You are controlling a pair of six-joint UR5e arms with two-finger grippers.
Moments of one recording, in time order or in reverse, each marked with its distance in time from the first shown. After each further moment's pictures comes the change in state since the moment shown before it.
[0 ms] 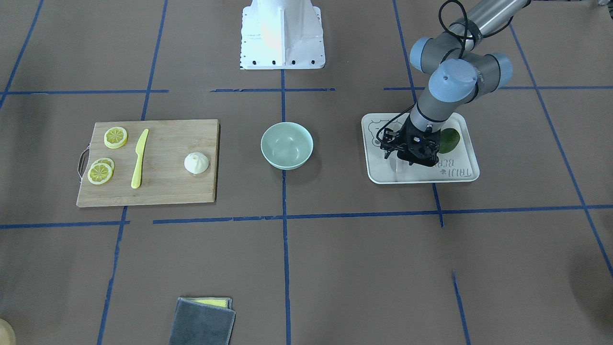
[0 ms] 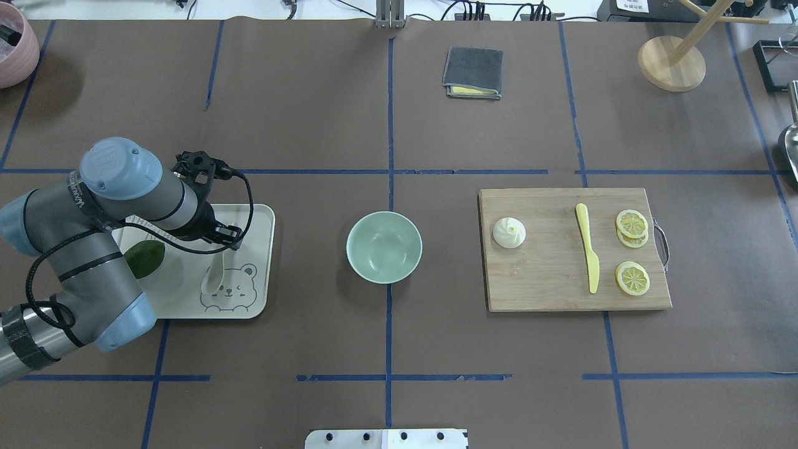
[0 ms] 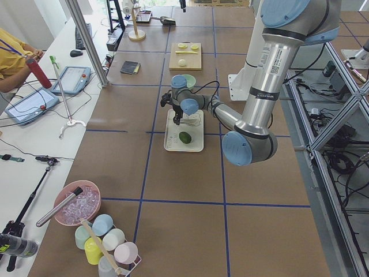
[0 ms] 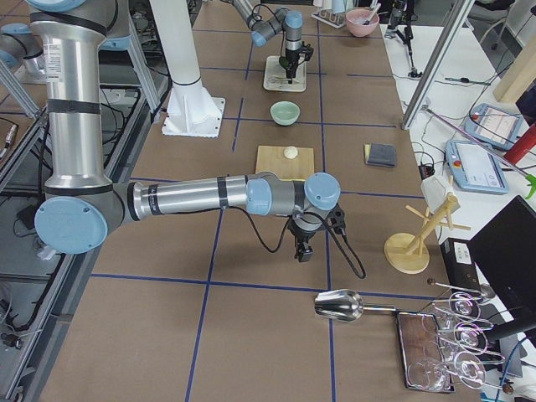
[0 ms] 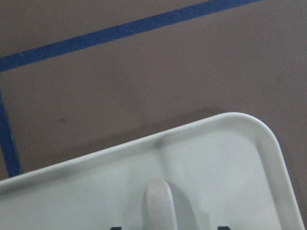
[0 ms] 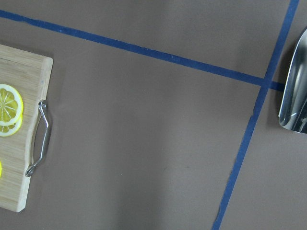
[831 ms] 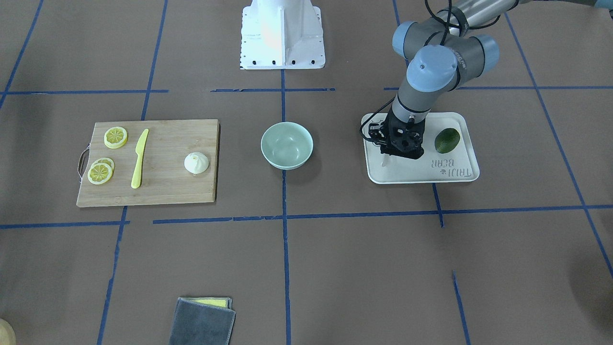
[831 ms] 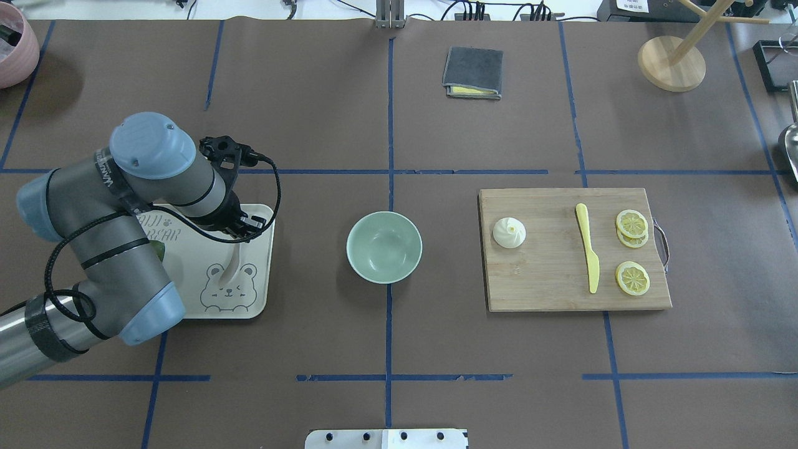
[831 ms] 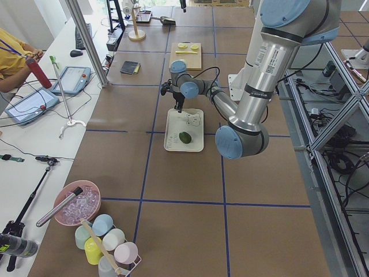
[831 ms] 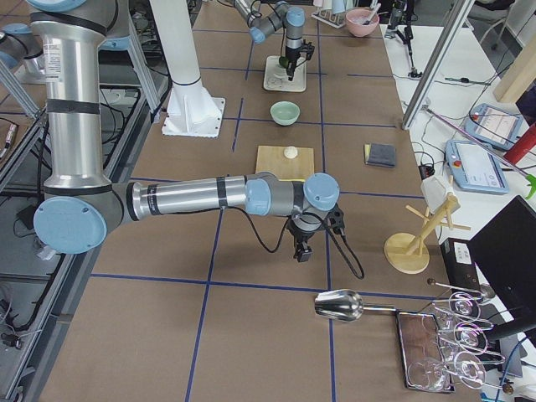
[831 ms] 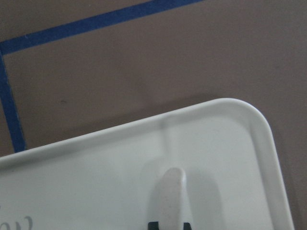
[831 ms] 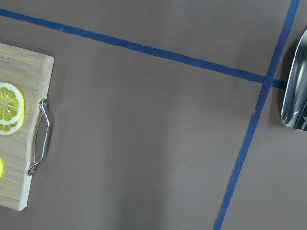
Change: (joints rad) left arm 0.006 -0.139 -0.070 0.225 -0.008 -0.047; right arm -0.001 -0.005 0.005 0.000 0.004 0.002
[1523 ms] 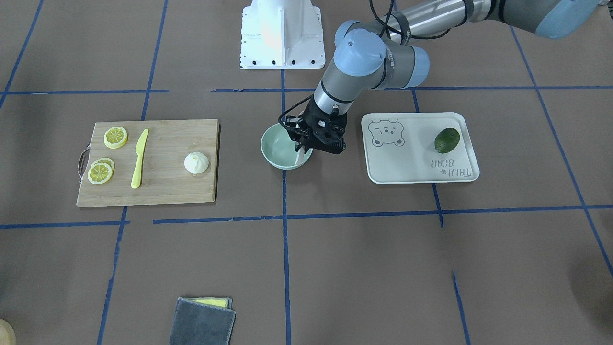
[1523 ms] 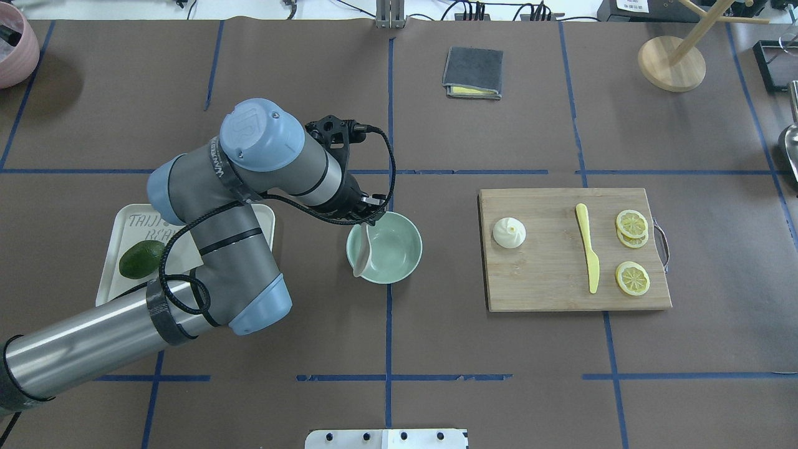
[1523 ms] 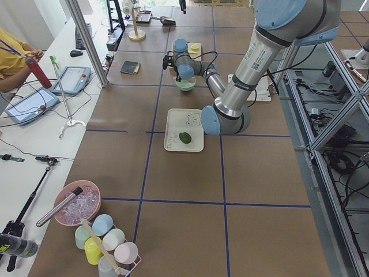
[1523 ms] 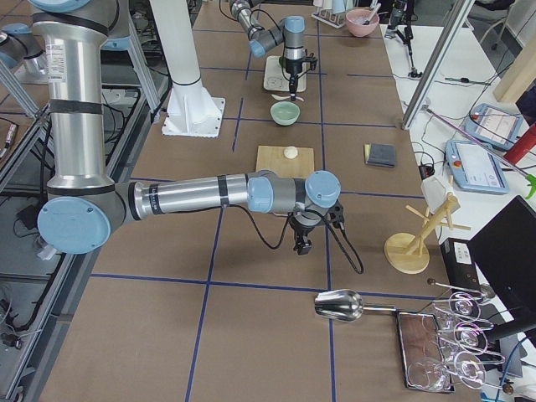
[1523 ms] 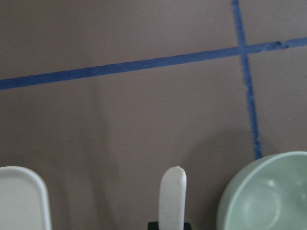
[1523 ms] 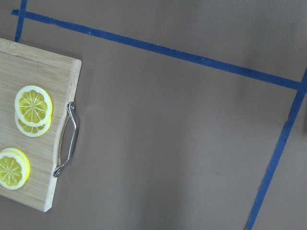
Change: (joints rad) left arm 0.077 -0.269 0.183 -0.277 0.004 -0.293; right arm -0.026 0.008 0.006 0.001 0.056 0.011
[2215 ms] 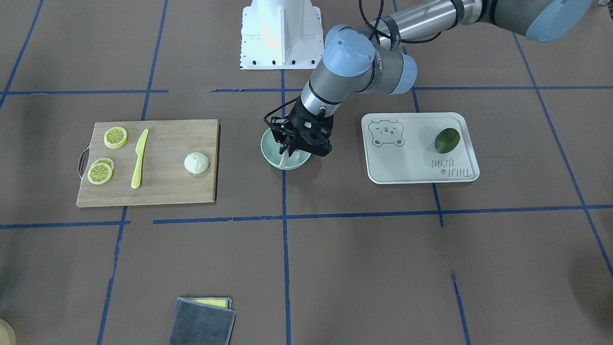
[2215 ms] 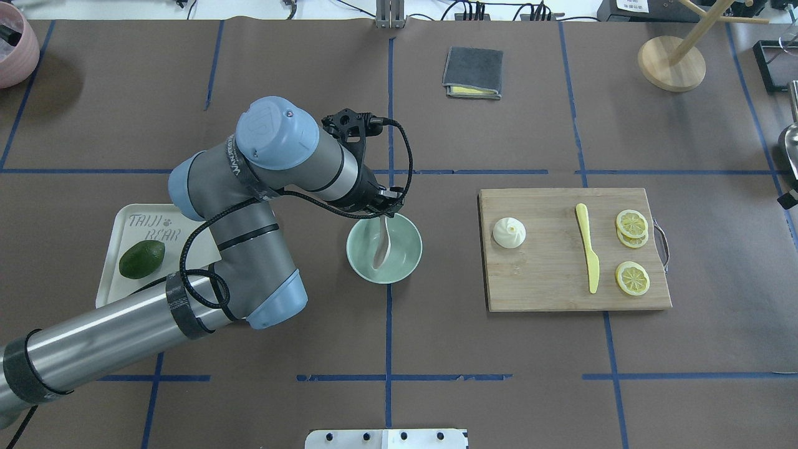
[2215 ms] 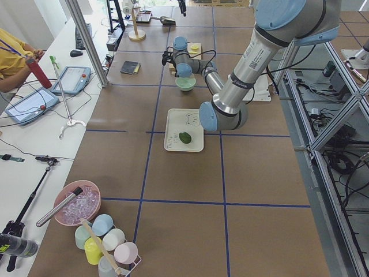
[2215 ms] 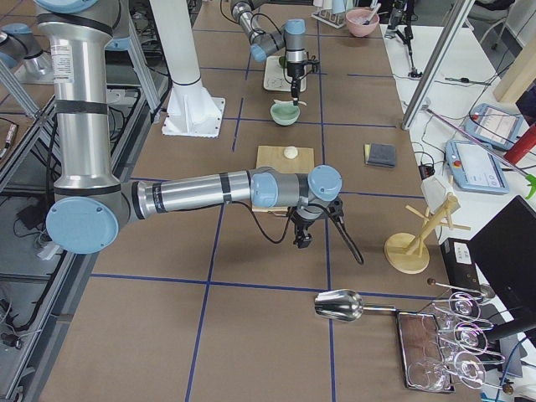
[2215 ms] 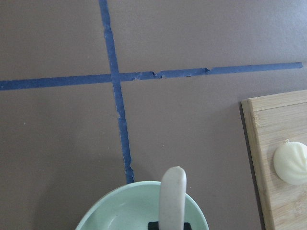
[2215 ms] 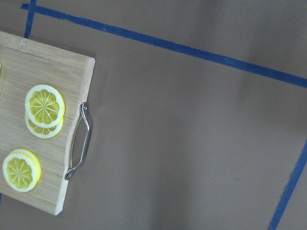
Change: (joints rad) left arm 0.002 -0.035 0.059 -0.081 0.031 -0.007; right arm -0.053 0.015 0.002 0.002 0.002 0.039
